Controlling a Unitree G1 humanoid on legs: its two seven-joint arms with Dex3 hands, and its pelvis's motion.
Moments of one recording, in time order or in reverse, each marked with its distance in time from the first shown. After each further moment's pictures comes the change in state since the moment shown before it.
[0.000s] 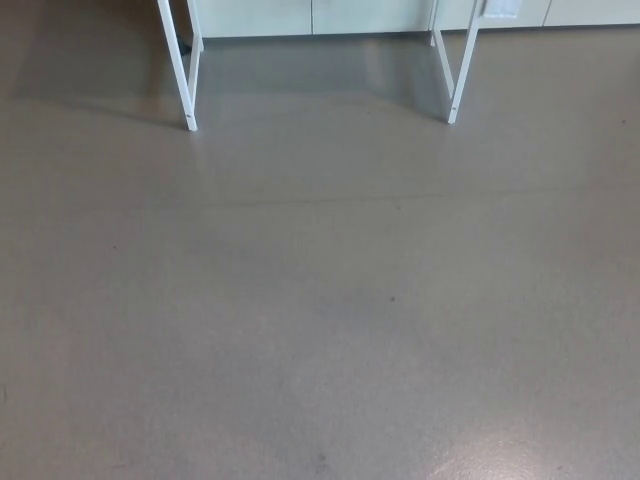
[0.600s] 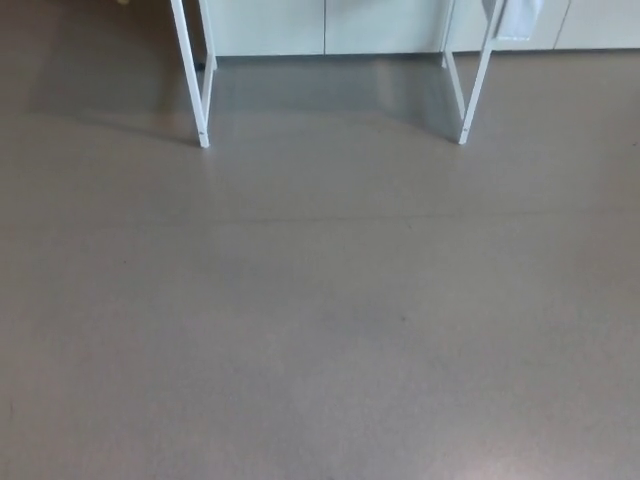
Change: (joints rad) left_arm 0.007 -0.011 0.013 0.014 0.000 -0.007 0.001; right_arm 0.016 0.008 -0.003 -0.005 -0.006 -0.019 -0.038
